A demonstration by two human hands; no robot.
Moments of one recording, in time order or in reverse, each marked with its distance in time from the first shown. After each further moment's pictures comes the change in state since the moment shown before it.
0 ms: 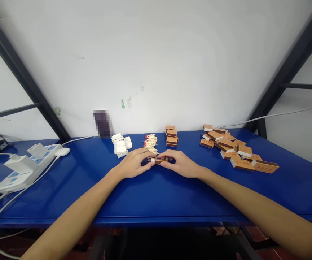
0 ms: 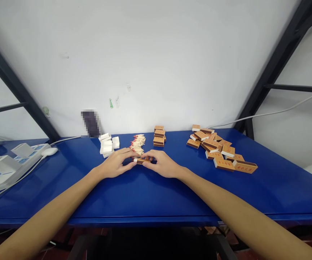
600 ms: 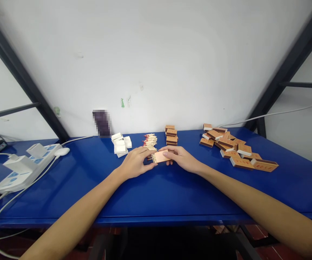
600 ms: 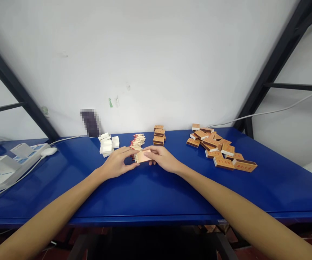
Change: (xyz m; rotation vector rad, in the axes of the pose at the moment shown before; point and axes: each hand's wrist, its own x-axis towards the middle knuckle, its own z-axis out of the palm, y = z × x) left_hand 0.003 0.003 0.011 0.068 0.175 0.010; right_hand 0.007 0.002 0.000 0.497 0.030 0.198
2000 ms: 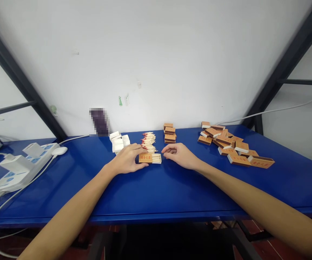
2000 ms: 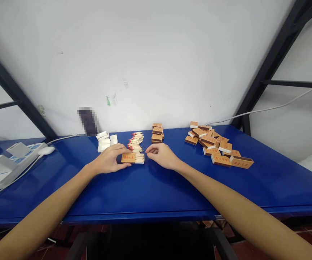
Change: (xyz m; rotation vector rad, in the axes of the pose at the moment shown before) left_hand -0.004 -0.019 -0.019 0.009 -0.168 0.014; right_hand 0.000 0.002 -0.005 -0.205 0.134 0.076
